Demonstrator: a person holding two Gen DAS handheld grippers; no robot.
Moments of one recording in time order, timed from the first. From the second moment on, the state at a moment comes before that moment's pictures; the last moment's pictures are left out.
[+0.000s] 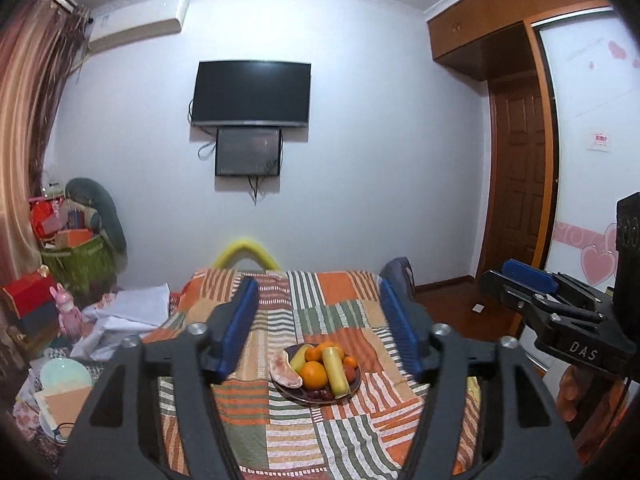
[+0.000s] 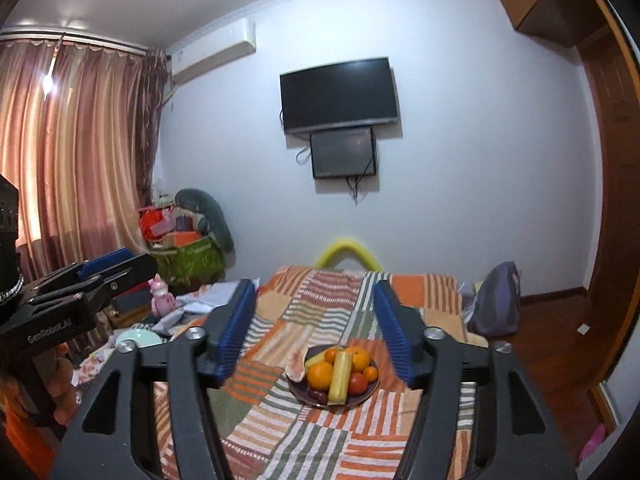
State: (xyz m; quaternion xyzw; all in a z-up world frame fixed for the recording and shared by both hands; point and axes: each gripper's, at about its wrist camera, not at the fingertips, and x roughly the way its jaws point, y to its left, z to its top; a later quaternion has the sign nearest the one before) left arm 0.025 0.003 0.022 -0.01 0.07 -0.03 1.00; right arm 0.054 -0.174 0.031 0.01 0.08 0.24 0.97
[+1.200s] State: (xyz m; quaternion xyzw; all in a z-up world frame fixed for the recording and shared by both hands) left arm -0.002 -0.003 0.015 -0.01 0.07 -0.02 1.00; right arm 0.018 -0.179 0.023 0.00 0.06 0.19 0.98
